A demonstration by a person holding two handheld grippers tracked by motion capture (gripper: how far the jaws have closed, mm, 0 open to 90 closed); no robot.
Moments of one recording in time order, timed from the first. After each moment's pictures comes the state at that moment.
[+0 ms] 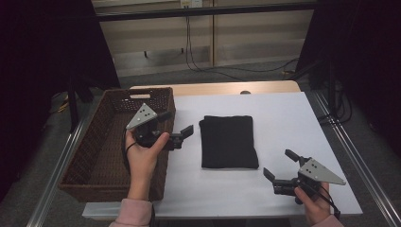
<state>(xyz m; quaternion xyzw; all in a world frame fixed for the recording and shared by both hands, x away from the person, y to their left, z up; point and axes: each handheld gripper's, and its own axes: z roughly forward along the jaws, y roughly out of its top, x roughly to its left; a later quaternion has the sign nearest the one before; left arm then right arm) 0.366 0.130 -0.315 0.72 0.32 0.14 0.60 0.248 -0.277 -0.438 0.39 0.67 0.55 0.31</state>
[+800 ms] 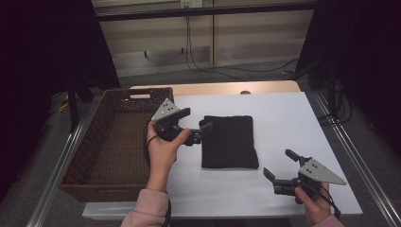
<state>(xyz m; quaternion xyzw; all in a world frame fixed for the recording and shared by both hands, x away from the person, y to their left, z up) 0.382 0.085 -0.321 0.74 0.30 0.12 0.58 0.248 -0.277 -0.437 0.39 0.67 0.55 0.31</state>
